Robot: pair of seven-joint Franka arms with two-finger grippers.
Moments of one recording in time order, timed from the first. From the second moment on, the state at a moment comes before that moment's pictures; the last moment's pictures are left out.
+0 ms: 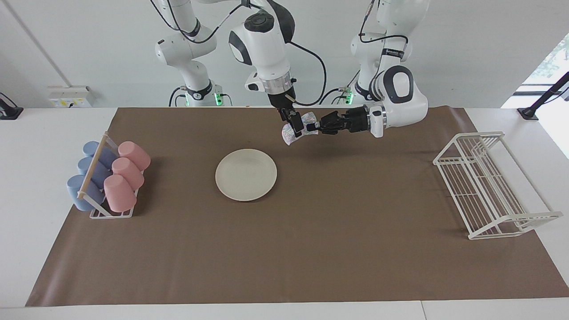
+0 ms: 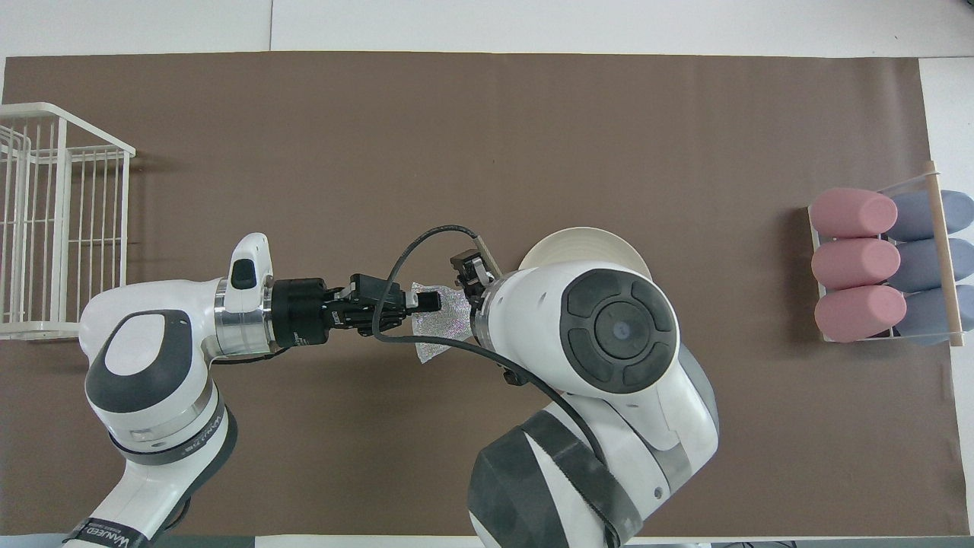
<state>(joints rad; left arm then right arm) -0.27 -0.08 -0.05 -2.34 -1.65 1.91 0.38 0.53 0.04 0.12 -1.87 0.17 2.12 1.72</state>
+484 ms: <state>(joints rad) -0.27 -0.08 -0.05 -2.35 -1.65 1.91 0.39 0.54 0.04 0.12 -1.87 0.17 2.14 1.72</state>
